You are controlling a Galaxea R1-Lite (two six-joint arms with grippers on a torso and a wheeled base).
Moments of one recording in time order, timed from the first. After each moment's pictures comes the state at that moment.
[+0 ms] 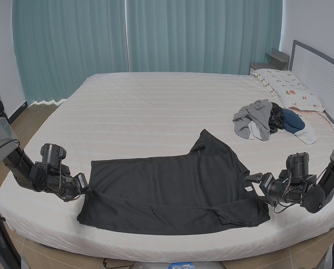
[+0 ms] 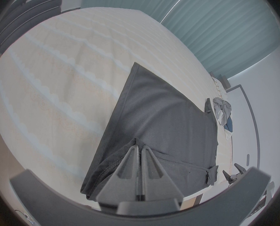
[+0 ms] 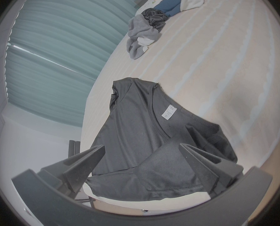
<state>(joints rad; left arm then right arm) 0.01 2.05 -0.76 -0.36 -0.30 -0.54 0.17 2.00 -0.44 -0.91 0.19 0.90</state>
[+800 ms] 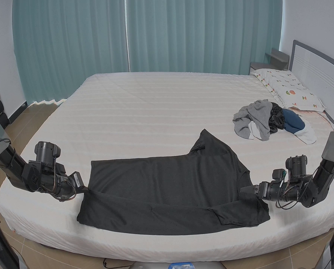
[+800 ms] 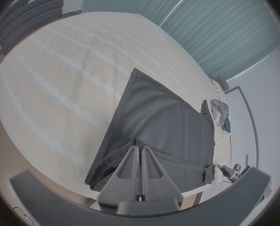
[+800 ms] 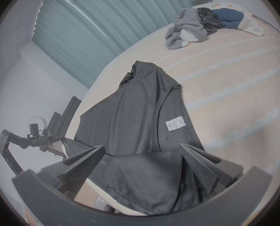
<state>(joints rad) 0.02 1.98 -0.72 -0.34 -0.30 -0.54 0.06 2.17 -0.54 -0.91 0.46 0.31</state>
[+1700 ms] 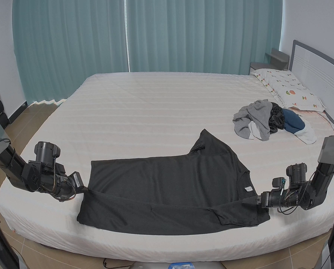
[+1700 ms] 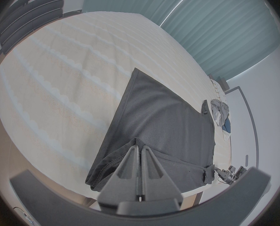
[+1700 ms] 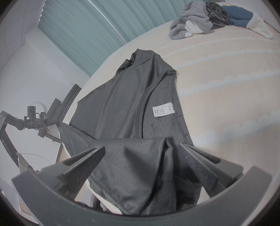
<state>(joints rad) 0.02 1.98 -0.72 -0.34 -0.30 -0.54 -0.02 2.27 -0.52 -0.94 0.55 0.15</state>
